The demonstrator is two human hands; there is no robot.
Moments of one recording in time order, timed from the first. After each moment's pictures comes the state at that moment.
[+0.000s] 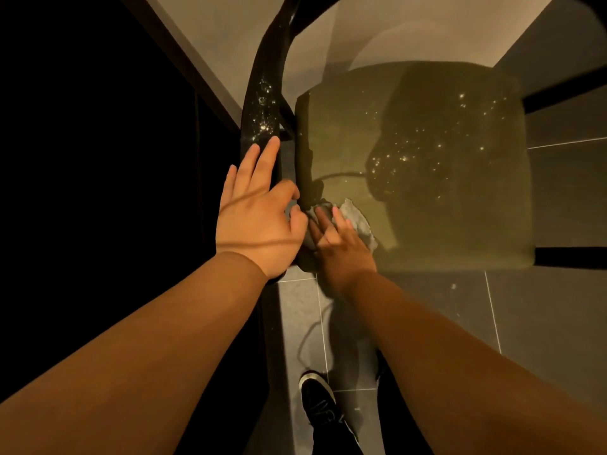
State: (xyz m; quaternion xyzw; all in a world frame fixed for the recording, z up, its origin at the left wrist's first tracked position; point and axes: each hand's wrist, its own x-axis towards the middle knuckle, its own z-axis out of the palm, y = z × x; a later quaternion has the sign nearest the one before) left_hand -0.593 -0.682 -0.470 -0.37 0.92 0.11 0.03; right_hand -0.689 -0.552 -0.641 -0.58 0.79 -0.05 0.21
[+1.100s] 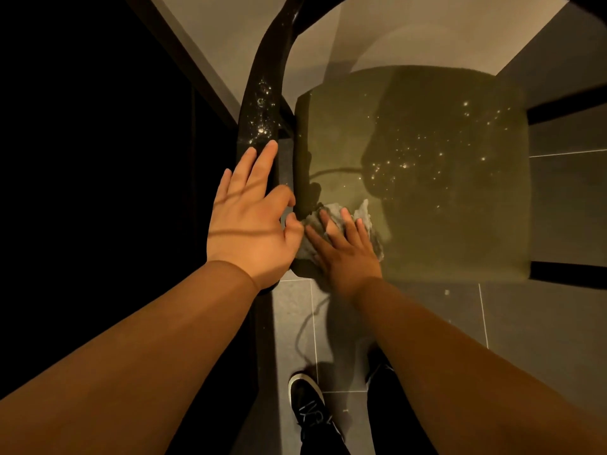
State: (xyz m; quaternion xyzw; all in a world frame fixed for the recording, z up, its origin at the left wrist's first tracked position) left_hand -0.591 -0.684 -0.472 -0.36 0.92 0.12 0.03; right_hand -0.710 -0.538 -0.643 -0.61 0.77 -0.03 0.18
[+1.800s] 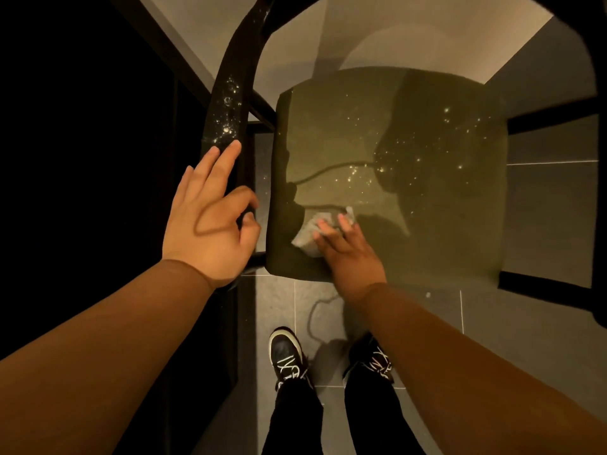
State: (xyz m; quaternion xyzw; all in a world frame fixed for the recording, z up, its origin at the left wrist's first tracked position) left_hand -0.593 -0.679 -0.466 -0.37 0.92 0.13 0.01; right_hand -0.763 -0.500 -0.632 -0.62 0.76 -0.05 0.21
